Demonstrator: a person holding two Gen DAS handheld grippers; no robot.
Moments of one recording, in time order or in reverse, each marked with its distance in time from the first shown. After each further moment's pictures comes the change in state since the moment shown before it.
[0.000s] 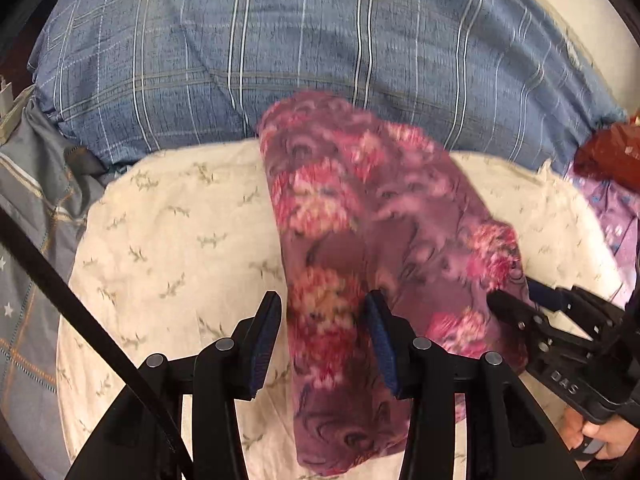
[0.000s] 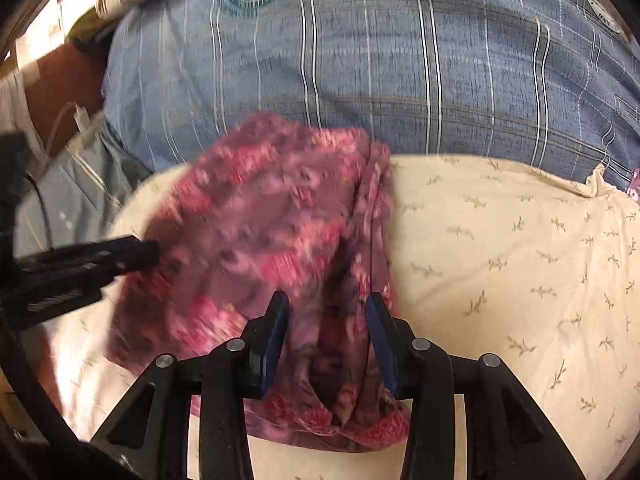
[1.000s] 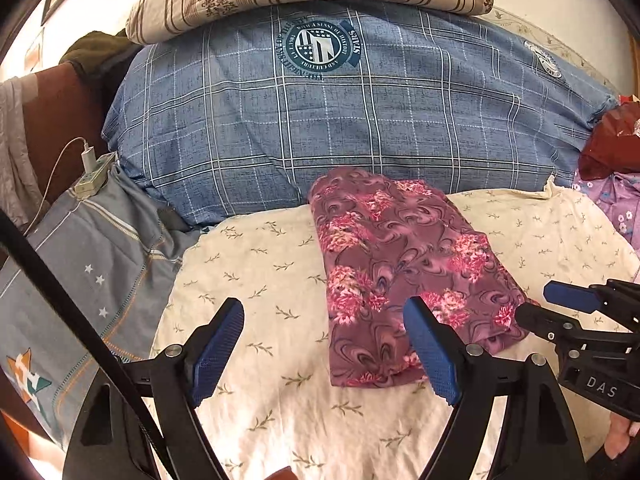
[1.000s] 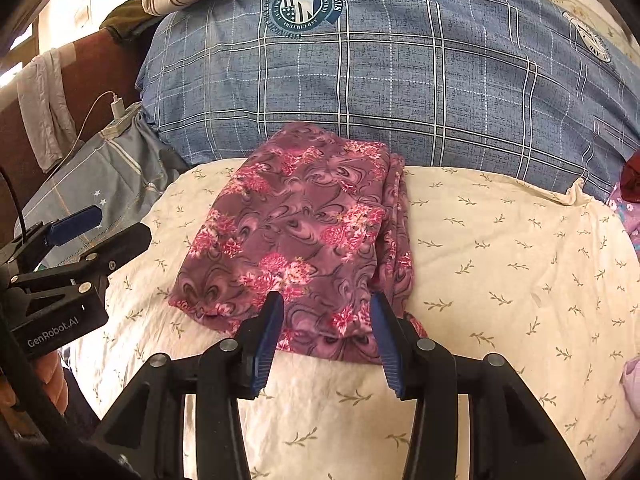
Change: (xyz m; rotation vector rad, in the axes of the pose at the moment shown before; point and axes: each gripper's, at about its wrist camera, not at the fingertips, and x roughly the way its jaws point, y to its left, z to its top) left arm -0.143 -0.040 -0.084 0.062 -0.295 0.209; right arm -0.083 0.026 -0.030 -0.053 -0.072 0.035
